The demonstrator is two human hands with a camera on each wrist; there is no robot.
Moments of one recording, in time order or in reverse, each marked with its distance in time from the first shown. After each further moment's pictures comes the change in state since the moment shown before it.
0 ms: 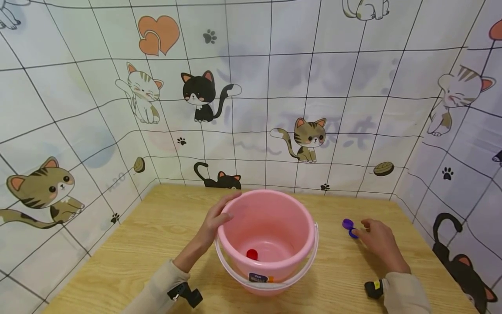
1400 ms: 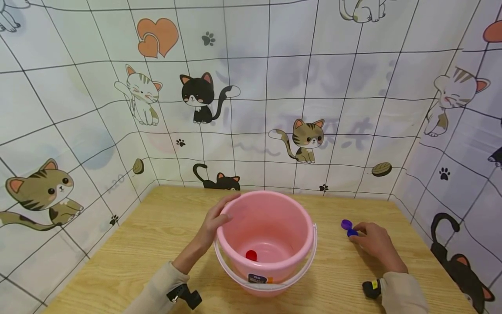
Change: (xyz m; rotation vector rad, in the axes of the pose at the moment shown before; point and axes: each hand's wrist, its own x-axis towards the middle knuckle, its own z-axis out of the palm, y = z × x) left_hand 0.000 0.001 0.002 0.016 0.028 0.003; right_hand -0.003 -0.003 0.002 -0.046 -0.014 -0.091
